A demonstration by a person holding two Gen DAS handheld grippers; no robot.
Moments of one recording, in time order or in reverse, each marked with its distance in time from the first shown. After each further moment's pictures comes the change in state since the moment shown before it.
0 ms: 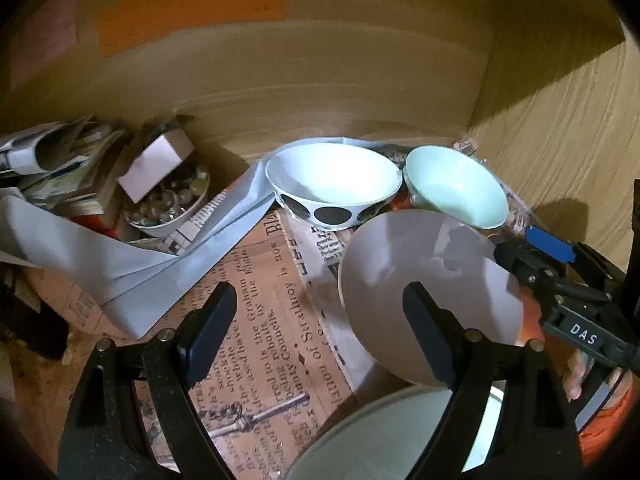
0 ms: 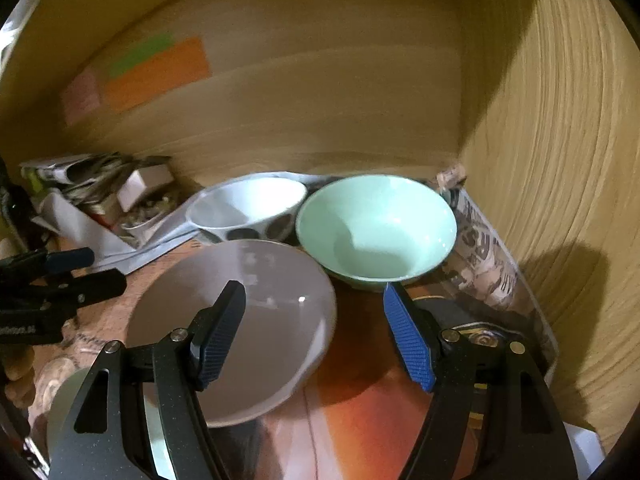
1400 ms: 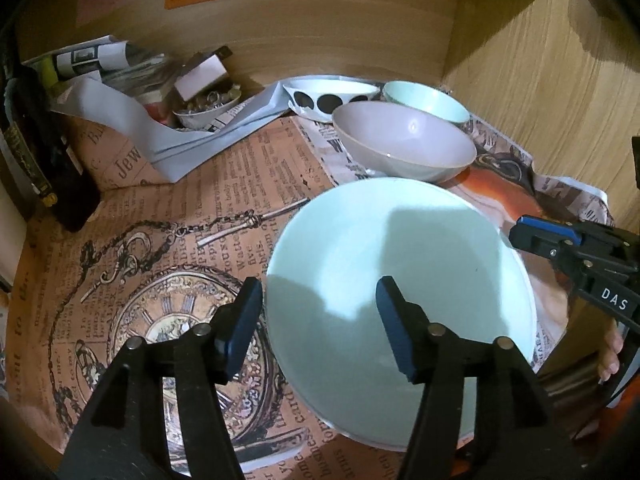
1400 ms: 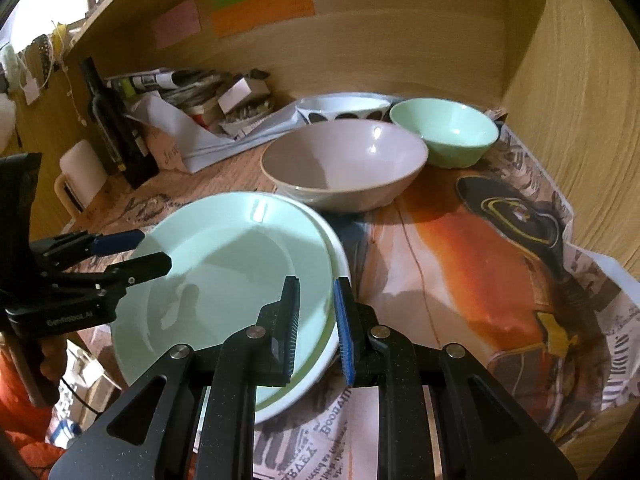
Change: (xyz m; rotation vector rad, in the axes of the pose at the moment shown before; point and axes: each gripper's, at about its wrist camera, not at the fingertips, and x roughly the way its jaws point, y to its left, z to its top) left arm -0.087 -0.009 -0.133 -0.020 0.015 0.012; right arm -0.086 0.046 -0.087 -0.119 0.144 0.157
